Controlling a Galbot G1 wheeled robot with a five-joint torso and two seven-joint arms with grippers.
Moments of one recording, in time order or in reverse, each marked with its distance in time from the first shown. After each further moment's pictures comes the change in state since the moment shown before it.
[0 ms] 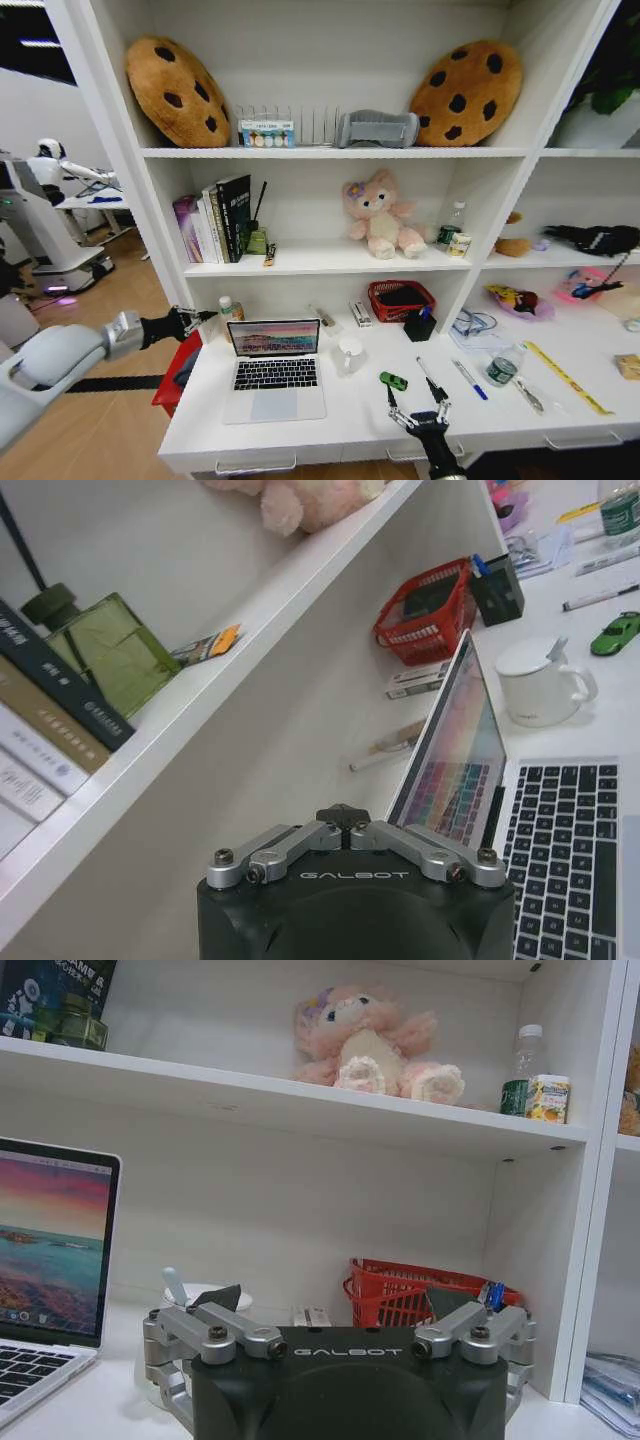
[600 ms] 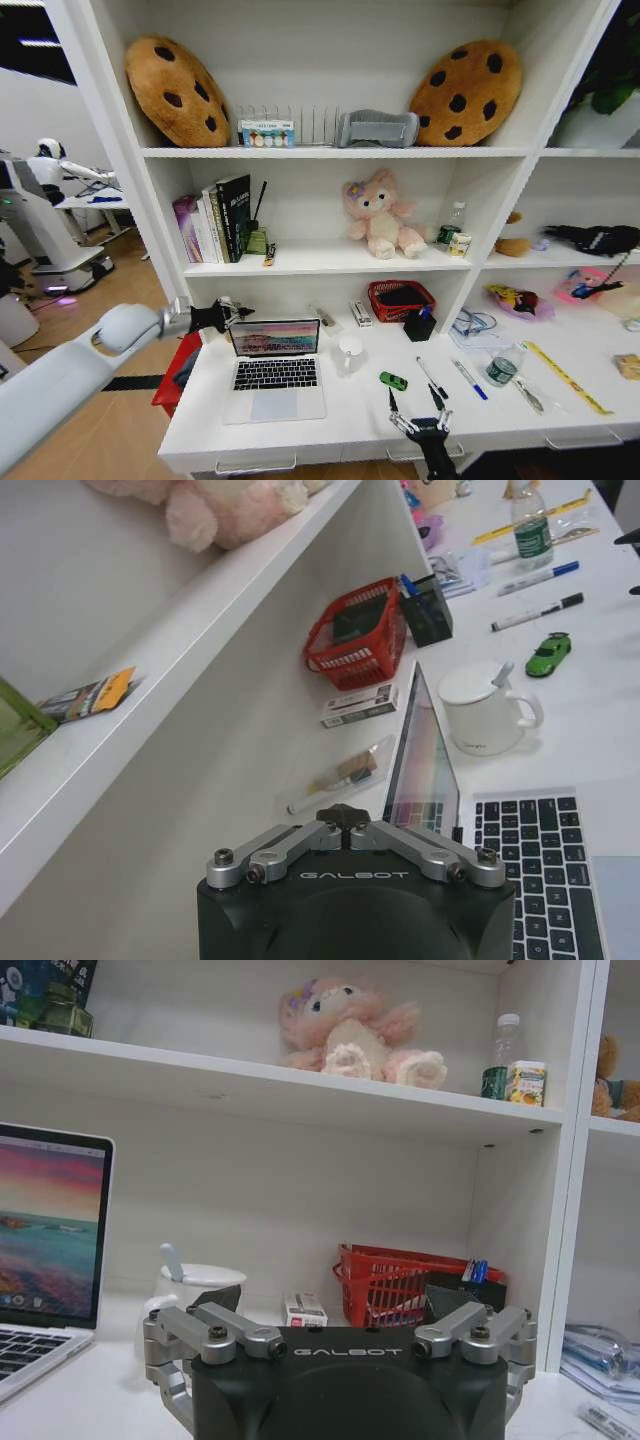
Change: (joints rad) left arm -0.527 -0.077 0.533 0.124 0.028 0.025 0.098; right arm -0.016 0.050 -0.004 -0.059 -0.024 0.073 0.015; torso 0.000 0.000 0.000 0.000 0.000
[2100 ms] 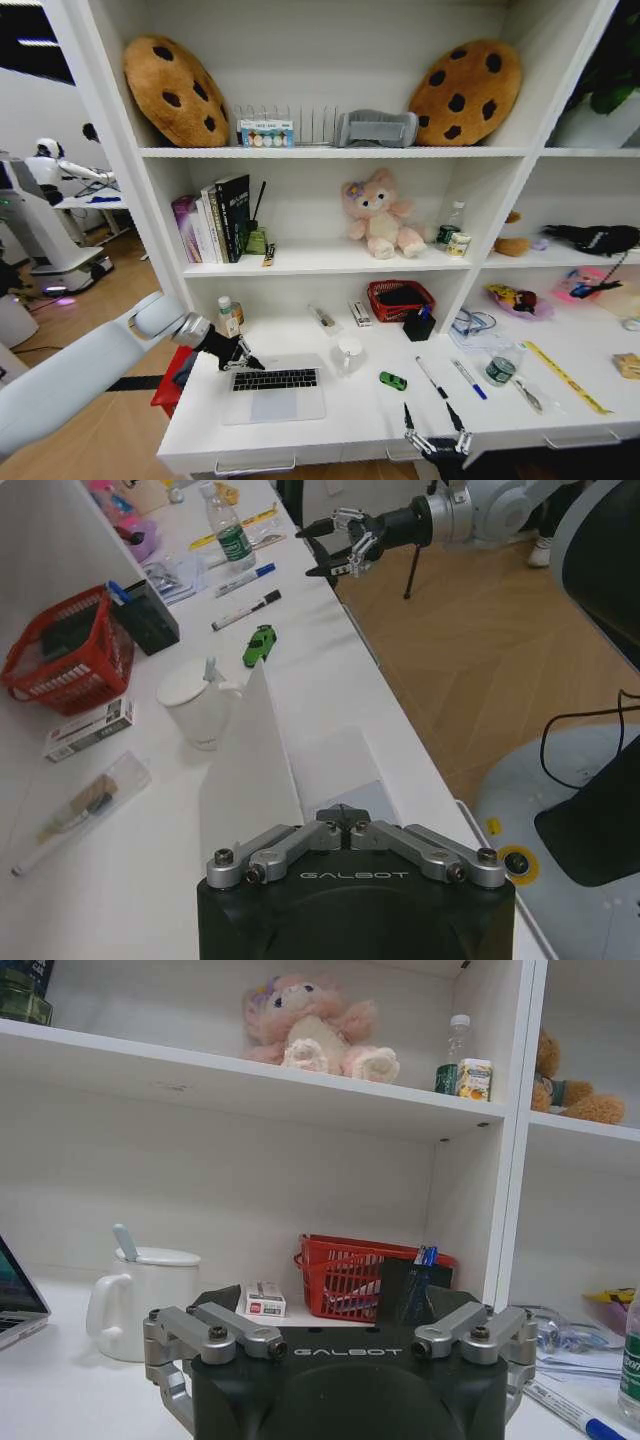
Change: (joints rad) left arm 0.190 0.076 -0.127 -0.057 0.062 -0.210 0.495; right arm -0.037 -0.013 0.051 -0.039 0.046 0.079 0.017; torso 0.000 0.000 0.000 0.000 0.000
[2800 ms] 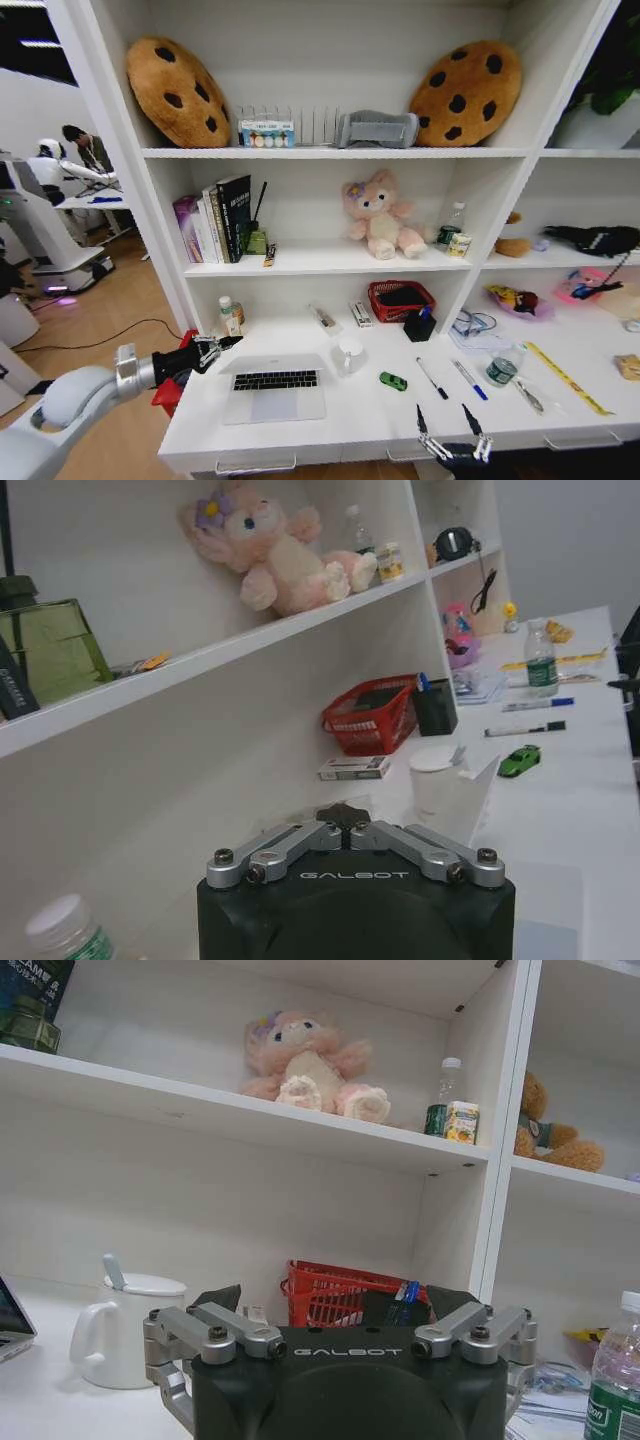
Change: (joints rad) left arm 0.754 -0.205 -0.699 -0.133 -0.221 0.016 -0.497; right arm -0.073 0.048 0.087 0.079 -0.014 0.022 -0.058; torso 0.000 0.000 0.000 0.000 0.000
